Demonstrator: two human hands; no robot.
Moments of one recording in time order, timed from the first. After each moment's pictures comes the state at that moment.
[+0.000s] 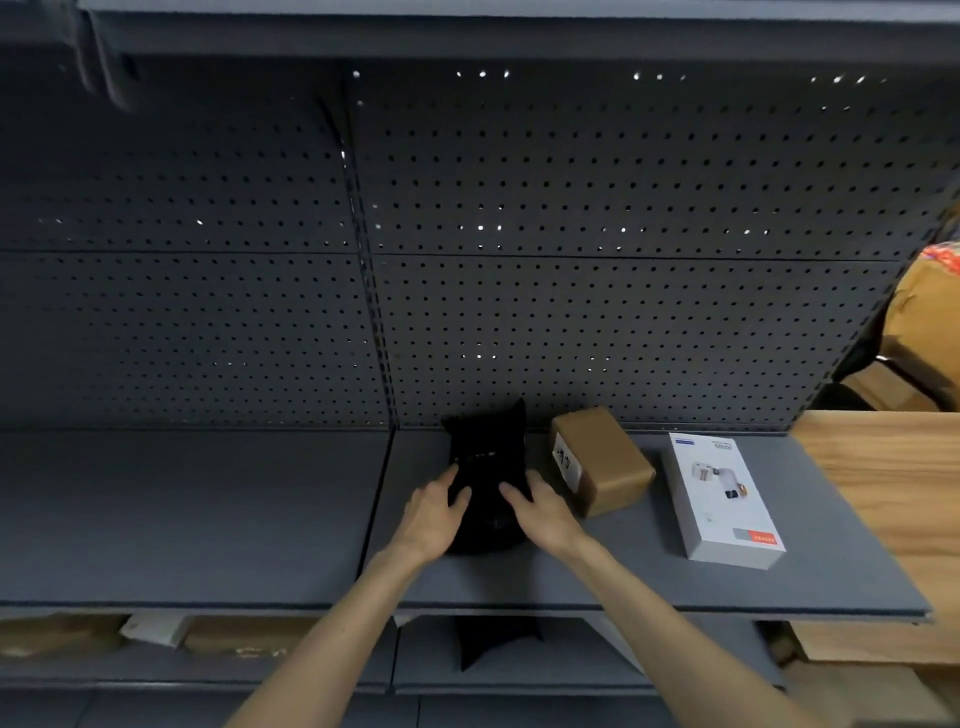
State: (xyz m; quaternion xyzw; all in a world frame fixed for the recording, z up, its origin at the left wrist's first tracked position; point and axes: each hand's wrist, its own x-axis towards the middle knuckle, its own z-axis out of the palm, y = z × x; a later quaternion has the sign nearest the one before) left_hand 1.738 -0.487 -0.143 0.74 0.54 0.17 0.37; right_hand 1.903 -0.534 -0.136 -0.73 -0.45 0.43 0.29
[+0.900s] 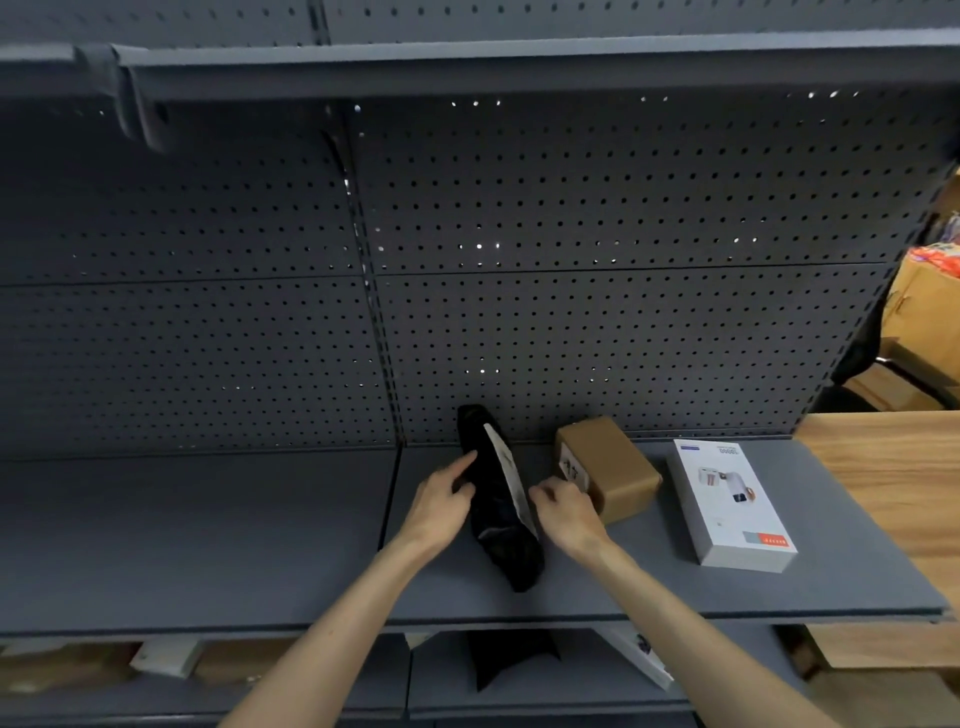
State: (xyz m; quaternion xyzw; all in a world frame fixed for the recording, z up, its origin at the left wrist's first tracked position) left_hand 1.735 -0.471 -0.121 0.71 0.49 0.24 0.45; right_hand 1.916 -0.537 -0.123 -0.76 -0.46 0.34 0.30
